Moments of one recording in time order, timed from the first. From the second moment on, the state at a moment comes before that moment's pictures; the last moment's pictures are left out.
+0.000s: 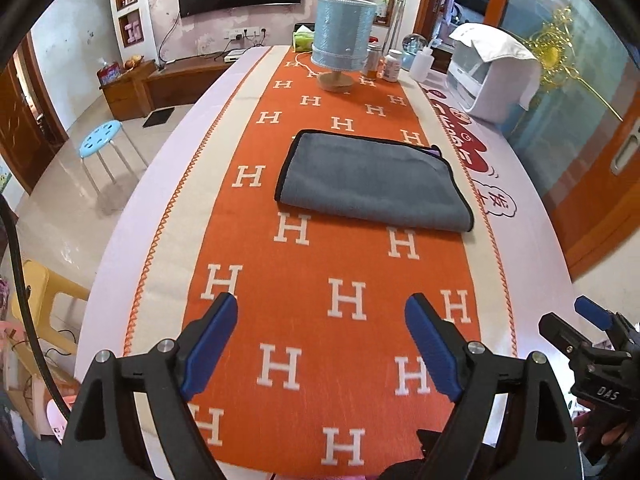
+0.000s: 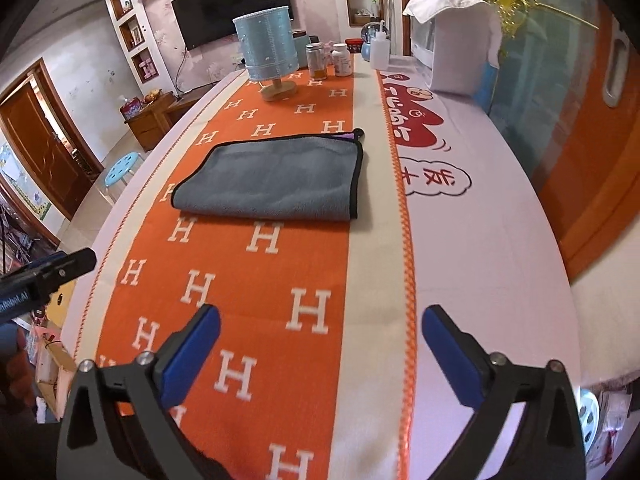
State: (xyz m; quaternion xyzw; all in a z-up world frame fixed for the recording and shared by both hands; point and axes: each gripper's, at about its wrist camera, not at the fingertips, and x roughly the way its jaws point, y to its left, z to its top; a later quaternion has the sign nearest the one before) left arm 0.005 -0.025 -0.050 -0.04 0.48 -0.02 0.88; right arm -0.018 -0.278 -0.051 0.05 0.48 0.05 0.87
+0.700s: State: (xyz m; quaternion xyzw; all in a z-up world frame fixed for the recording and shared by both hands) left arm -0.035 -0.017 0.004 -0.03 0.45 -0.04 0.89; right arm -0.067 -0.243 0.017 0.09 0.48 0.06 0.87
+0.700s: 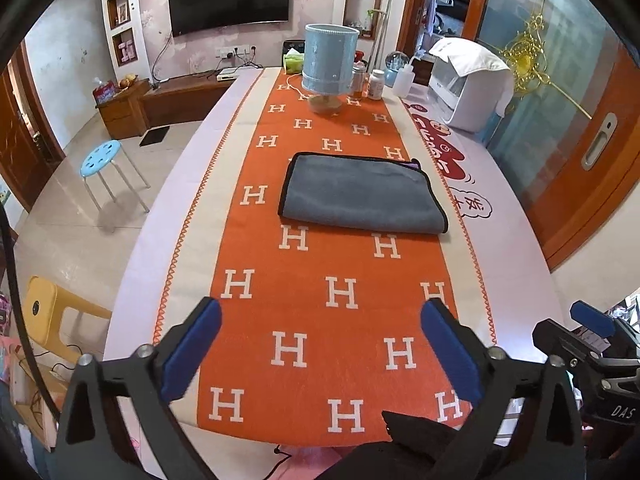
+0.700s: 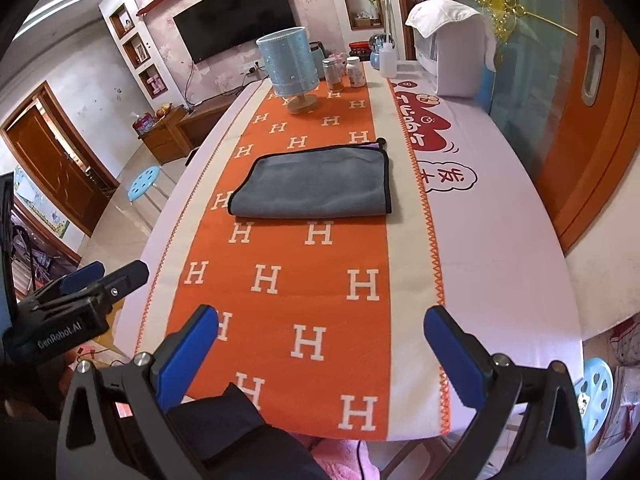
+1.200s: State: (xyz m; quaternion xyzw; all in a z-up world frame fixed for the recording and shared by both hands) left arm -0.043 -0.004 0.011 -0.01 0.43 -0.02 0.90; right arm -0.082 -0.215 0.031 0.09 0.46 0.01 0.88
